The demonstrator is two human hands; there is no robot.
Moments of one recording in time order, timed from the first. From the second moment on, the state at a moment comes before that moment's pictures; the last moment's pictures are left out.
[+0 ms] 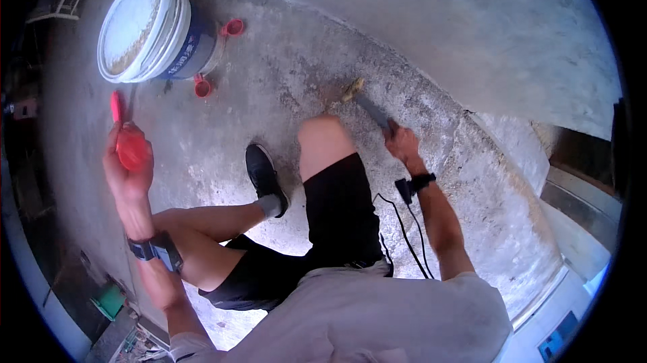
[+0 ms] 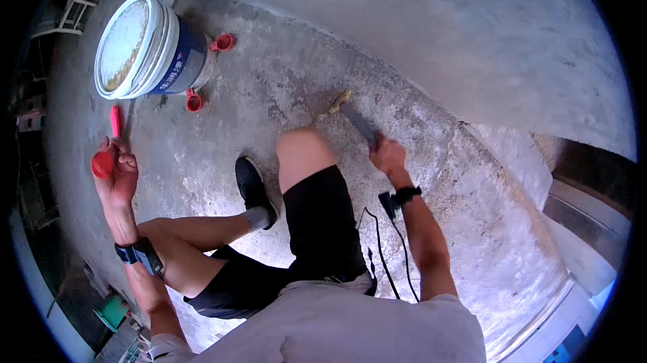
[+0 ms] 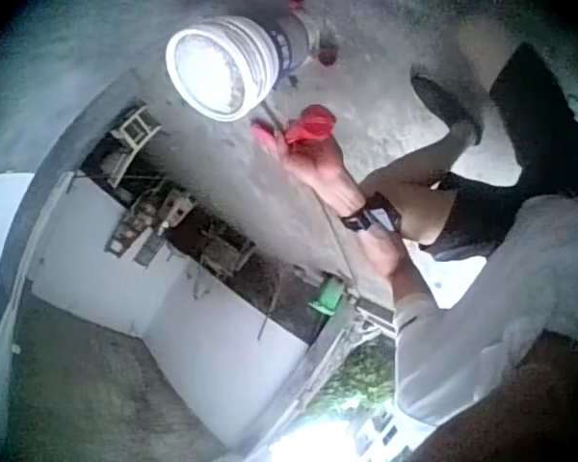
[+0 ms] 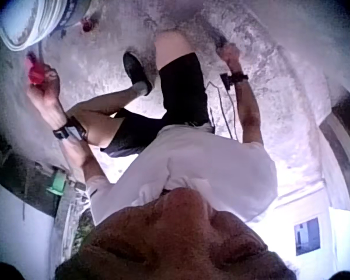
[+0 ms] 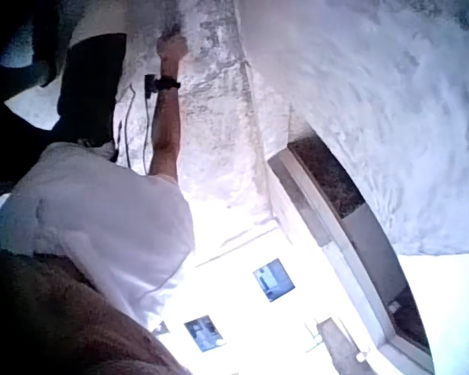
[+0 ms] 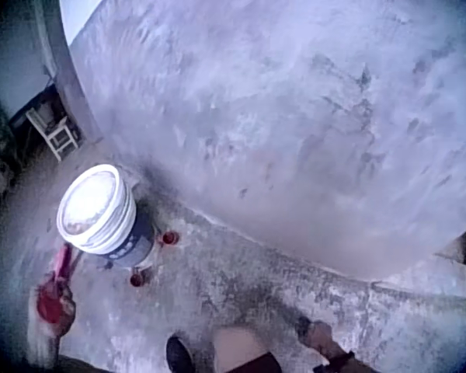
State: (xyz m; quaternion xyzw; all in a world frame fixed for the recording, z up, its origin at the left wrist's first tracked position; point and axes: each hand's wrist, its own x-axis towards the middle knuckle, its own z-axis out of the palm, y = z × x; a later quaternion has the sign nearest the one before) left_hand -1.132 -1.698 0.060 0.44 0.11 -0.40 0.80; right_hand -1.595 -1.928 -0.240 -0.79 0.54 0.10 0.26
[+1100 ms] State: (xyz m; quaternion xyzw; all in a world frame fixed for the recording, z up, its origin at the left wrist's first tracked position) left_hand -1.137 -1.671 0.083 0.40 0.06 -0.40 0.82; right_hand -1.520 -1.892 -0.255 -0.82 0.47 0.13 0.30
